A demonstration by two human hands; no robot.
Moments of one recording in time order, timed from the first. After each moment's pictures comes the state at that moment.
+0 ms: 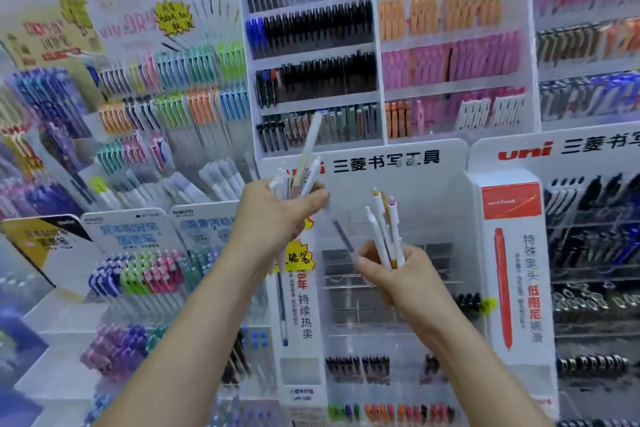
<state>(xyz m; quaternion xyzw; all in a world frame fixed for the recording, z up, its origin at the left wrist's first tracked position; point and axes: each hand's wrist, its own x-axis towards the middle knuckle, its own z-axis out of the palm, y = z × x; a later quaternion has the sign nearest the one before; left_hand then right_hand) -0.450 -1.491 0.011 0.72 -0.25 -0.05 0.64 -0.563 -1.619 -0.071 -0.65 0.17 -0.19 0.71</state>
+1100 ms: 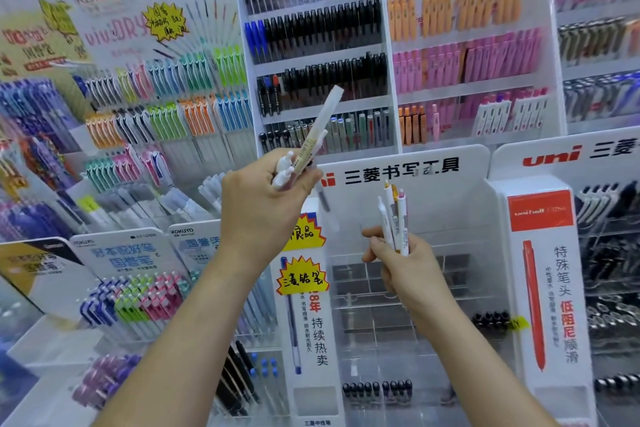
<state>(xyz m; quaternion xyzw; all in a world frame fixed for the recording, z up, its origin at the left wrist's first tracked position) -0.410 -1.489 0.025 0.71 -0.42 0.26 0.50 -0.507 -1.629 -0.077 -0.63 0.22 -0.25 0.70</state>
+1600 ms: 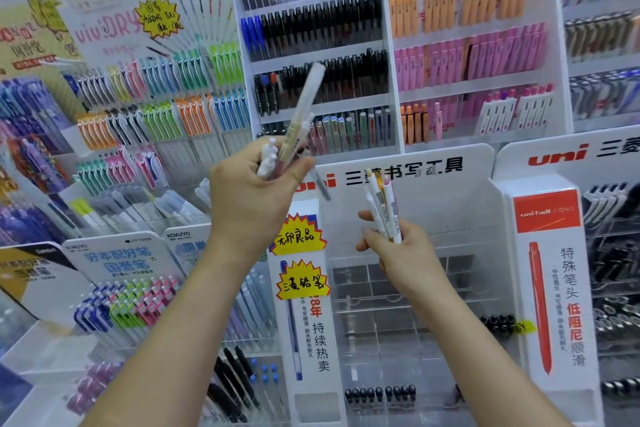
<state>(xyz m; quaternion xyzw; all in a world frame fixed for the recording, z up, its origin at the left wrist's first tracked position) -0.401 -1.491 0.035 0.68 -0.41 0.23 0.56 -0.495 -1.632 -0.063 -0.67 0.20 -0.26 0.66</state>
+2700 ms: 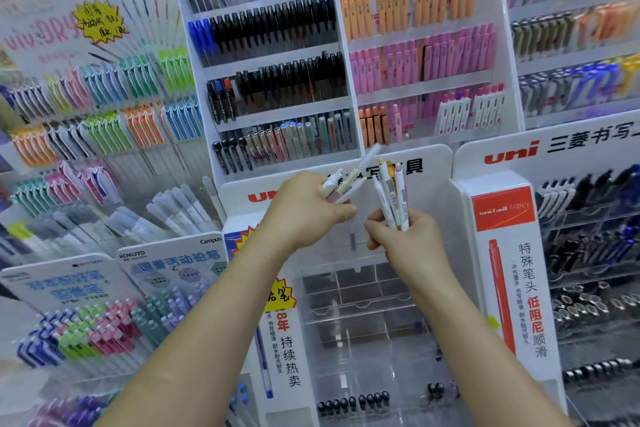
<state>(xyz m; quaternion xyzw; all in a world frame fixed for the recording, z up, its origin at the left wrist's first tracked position) -0.403 -1.576 0.018 0.86 -0.40 -0.06 0.32 -0.512 -1.672 -0.054 -0.64 0.27 -0.34 0.64</state>
